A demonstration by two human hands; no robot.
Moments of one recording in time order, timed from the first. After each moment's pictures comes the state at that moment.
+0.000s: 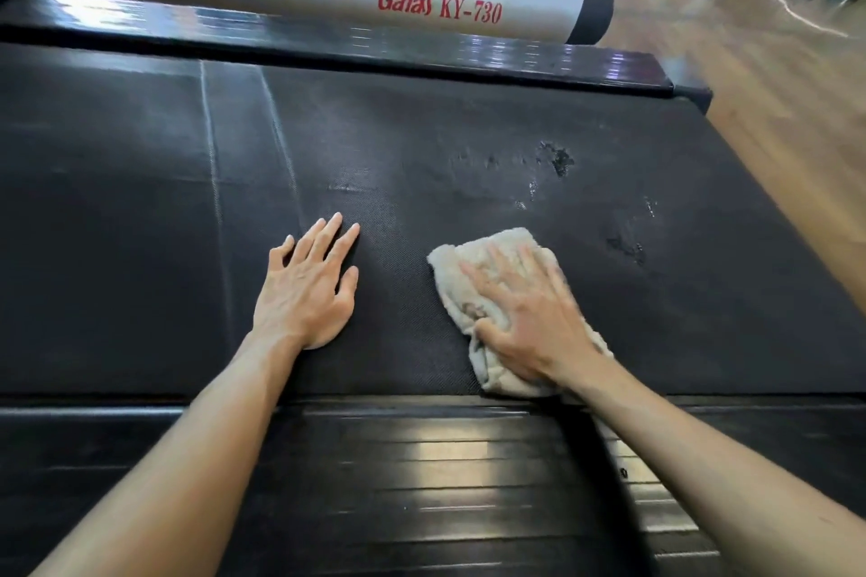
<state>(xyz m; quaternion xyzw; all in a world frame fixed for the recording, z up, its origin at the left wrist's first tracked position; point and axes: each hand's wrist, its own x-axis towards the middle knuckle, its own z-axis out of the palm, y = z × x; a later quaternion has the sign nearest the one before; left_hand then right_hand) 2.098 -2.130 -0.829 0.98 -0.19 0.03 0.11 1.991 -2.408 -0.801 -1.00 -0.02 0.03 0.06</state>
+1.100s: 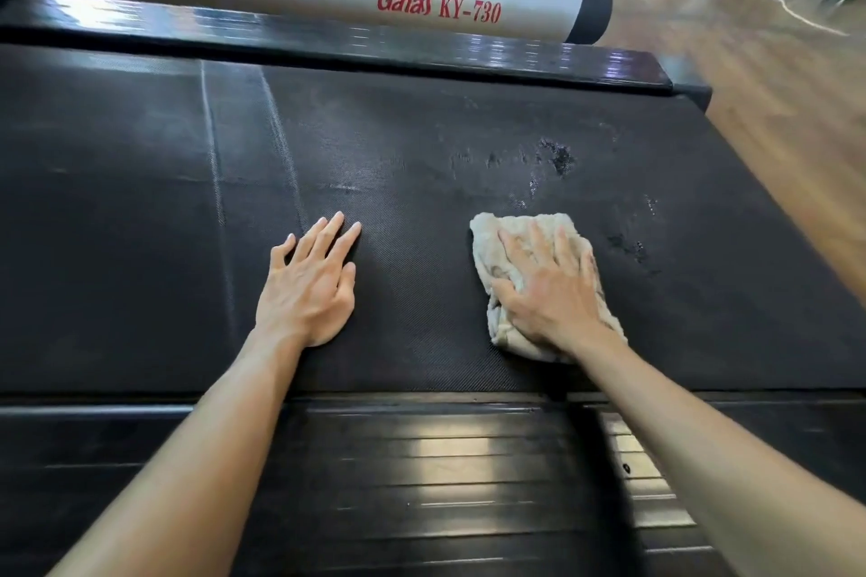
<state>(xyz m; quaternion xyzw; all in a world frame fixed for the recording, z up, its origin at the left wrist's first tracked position) 2.100 -2.129 -0.832 0.97 -0.19 0.03 0.14 2.015 -2.424 -0.798 -0.99 0.14 0.06 0.05</state>
